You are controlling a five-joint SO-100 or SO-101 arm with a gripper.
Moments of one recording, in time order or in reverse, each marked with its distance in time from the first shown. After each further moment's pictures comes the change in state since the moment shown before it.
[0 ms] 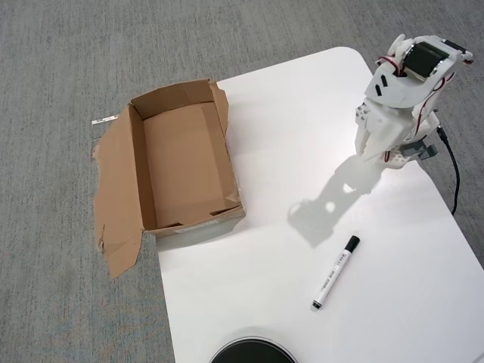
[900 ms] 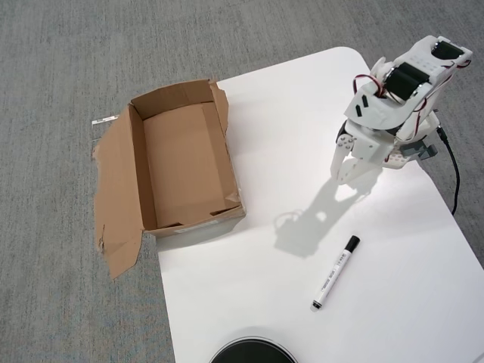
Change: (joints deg) arm -0.7 -10.1 0.4 -23.6 -28.0
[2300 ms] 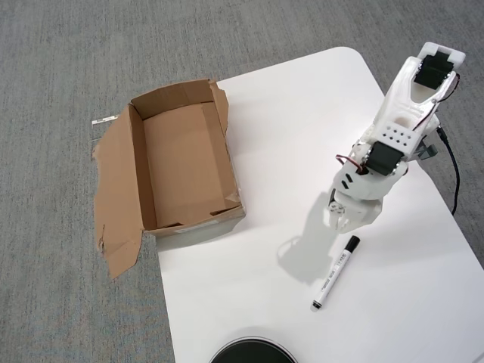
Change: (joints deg) arm -13.1 -29.1 0.1 -20.5 9.3
